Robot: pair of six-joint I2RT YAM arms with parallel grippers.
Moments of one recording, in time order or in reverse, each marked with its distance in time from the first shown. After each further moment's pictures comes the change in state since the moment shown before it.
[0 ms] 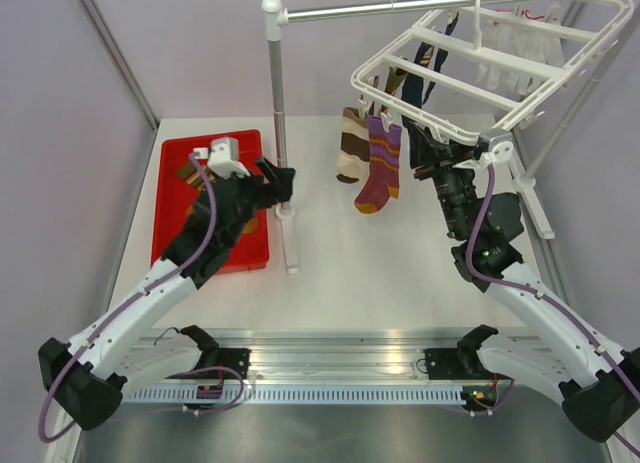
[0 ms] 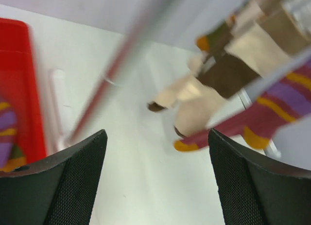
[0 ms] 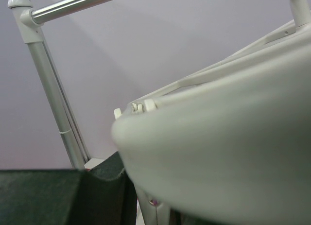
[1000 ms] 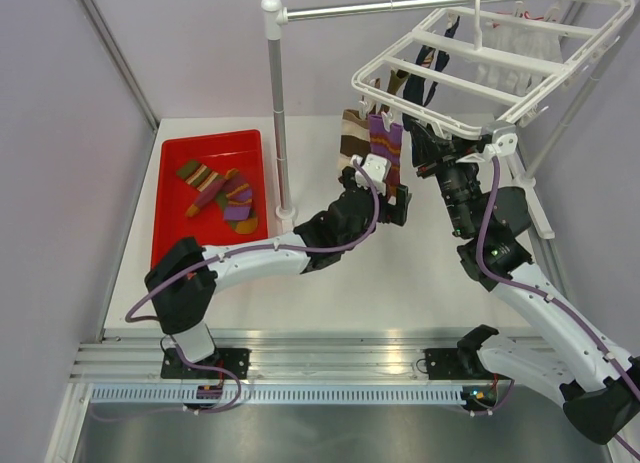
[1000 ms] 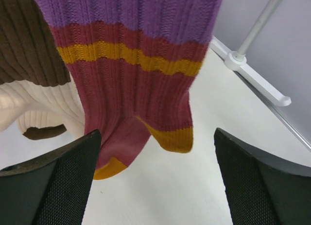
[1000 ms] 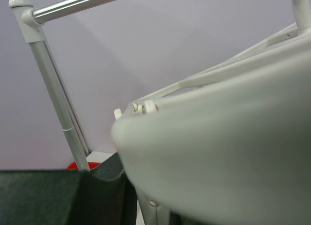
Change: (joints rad) left arm -0.490 0.716 0.282 0.458 -0.142 0.313; right arm 0.000 -0.017 0.073 -0.141 -0.003 0.014
